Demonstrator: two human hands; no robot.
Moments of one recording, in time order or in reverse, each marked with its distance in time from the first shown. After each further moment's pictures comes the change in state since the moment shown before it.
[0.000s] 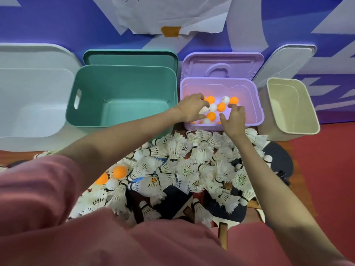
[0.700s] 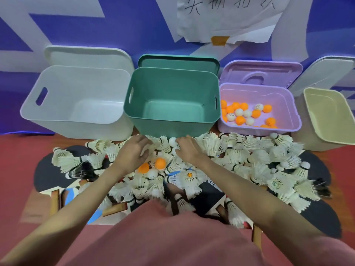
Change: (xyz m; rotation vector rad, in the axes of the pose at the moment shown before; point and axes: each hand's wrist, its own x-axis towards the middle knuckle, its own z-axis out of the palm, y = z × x) left_hand -0.325 -0.103 0.037 -0.080 0.332 -0.321; right_hand -0.149 -0.178 0.123 -0.242 -0.538 -0.527
